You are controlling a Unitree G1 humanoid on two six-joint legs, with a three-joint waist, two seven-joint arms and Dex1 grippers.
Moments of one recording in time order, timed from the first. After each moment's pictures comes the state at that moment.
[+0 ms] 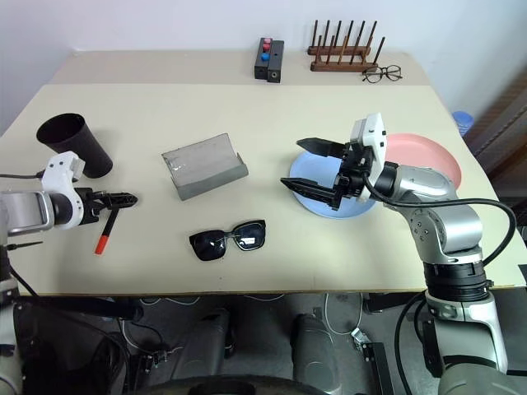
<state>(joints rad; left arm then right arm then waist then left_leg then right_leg) -0.59 0.81 0.35 0.12 -0.69 1.52 -0.25 -0.49 -0.63 -0.08 -0.15 0.63 0.49 1.04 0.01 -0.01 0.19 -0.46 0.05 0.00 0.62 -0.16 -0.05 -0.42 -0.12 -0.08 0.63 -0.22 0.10</state>
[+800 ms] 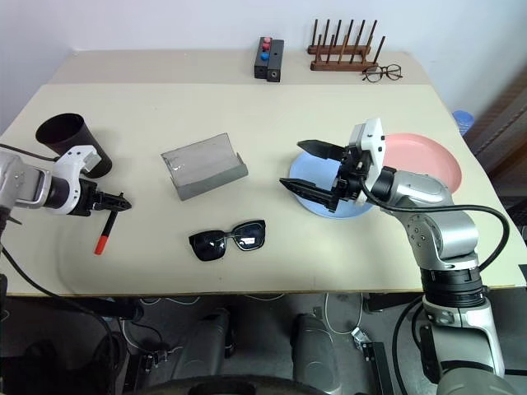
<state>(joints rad) -0.84 1.01 -0.23 0.42 -0.47 1.38 -0.77 -0.45 -0.61 -0.09 -0.17 0.63 0.47 0.99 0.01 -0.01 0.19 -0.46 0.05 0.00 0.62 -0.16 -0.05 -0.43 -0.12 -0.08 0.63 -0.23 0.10</state>
